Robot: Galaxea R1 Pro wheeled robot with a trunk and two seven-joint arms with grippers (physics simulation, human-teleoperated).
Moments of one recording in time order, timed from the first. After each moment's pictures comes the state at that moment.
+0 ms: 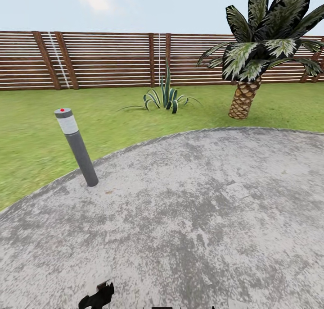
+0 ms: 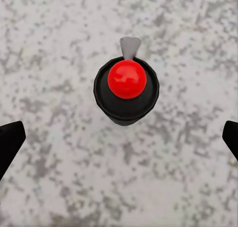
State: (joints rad) left arm -0.46 -0.03 -0.08 -0.12 0.41 -0.27 0.19; right arm -0.30 0.05 -0.16 -0.29 0.00 -0.16 -0.14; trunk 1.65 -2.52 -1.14
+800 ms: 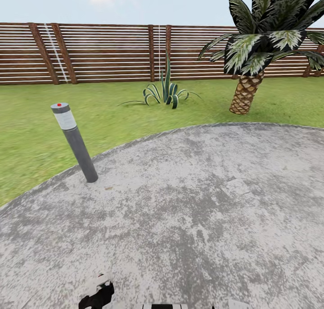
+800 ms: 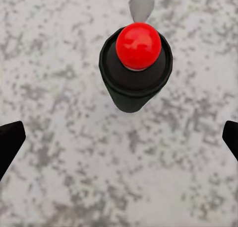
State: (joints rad) left arm -0.46 -0.03 -0.08 -0.12 0.41 -0.27 0.19; right arm -0.30 0.05 -0.16 -0.29 0.00 -0.16 -0.14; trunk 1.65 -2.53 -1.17
